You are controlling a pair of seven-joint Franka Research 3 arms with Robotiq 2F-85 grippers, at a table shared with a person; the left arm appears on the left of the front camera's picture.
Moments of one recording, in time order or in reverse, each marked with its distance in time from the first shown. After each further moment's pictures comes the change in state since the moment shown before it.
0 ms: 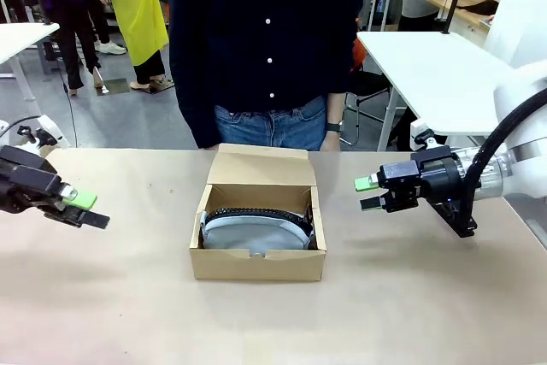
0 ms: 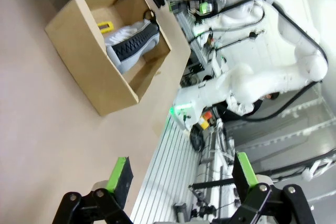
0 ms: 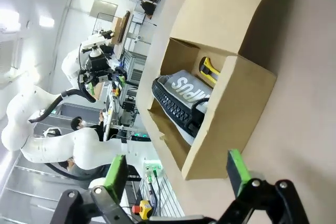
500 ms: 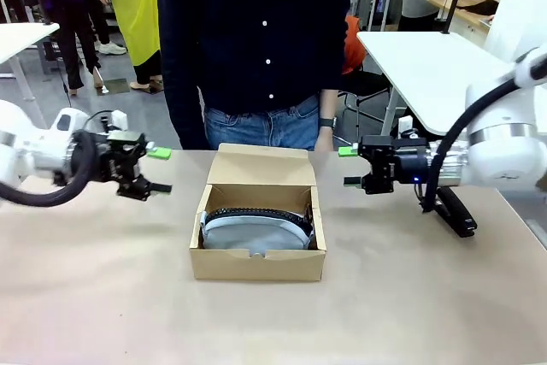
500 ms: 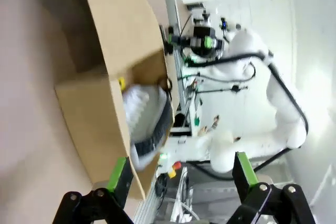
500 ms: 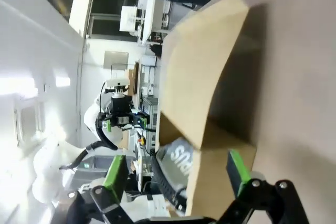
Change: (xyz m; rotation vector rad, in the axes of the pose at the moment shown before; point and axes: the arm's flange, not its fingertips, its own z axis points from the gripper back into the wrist) left arm 0.109 0.067 -0.063 -0.066 -0.130 0.322; right arm 0.072 -0.060 -0.030 0.052 -0.182 -0.266
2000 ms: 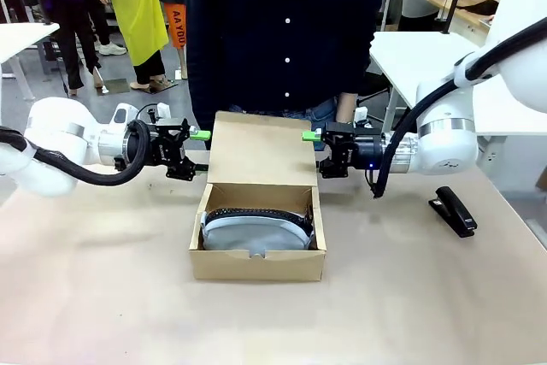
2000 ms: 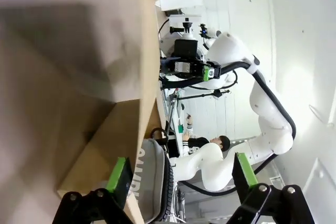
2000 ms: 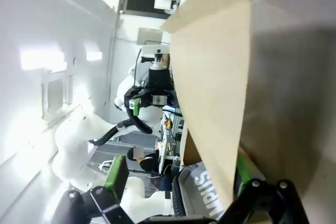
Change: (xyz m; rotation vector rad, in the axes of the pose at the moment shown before) left arm 0.079 0.027 -0.059 -0.131 0.023 -0.058; right arm 0.038 0.005 -0.078 0.201 0.117 0.064
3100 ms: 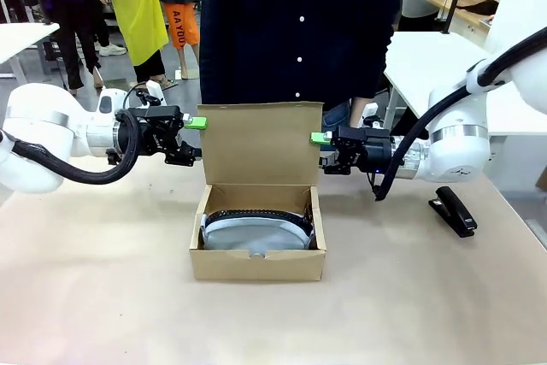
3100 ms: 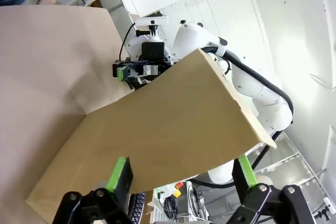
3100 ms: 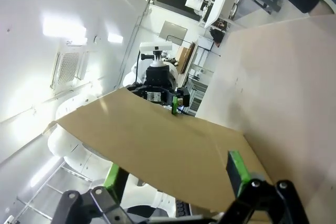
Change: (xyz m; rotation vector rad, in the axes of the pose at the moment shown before) left arm -0.027 -0.052 -0.008 -0.040 -0.011 -0.221; right arm -0.015 0.003 0.010 0.108 0.007 0.192
